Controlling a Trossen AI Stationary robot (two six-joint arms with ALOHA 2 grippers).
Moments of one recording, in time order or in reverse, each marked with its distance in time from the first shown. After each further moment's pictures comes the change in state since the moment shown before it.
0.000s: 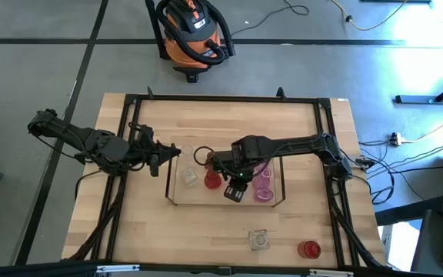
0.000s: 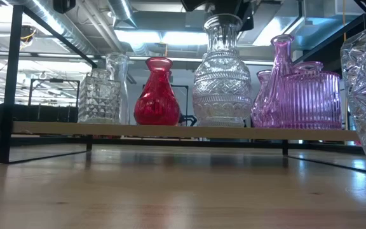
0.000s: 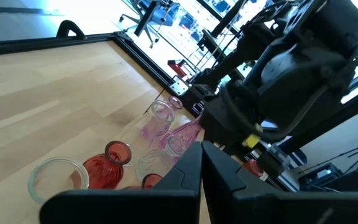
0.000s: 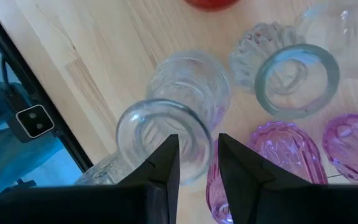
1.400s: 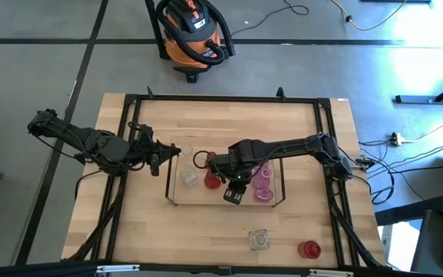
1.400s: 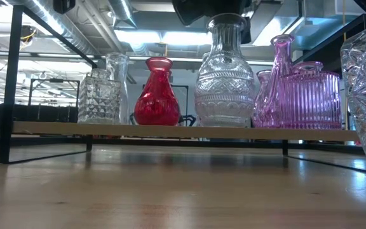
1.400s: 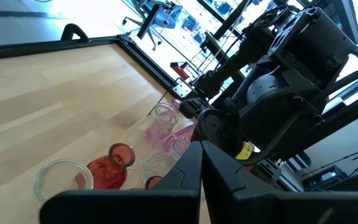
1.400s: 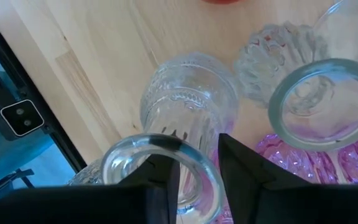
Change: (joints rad) left arm 0.000 0.000 0.000 -0.003 -0.015 0.005; right arm -0.001 0.013 -0.087 0.069 -0.018 -0.040
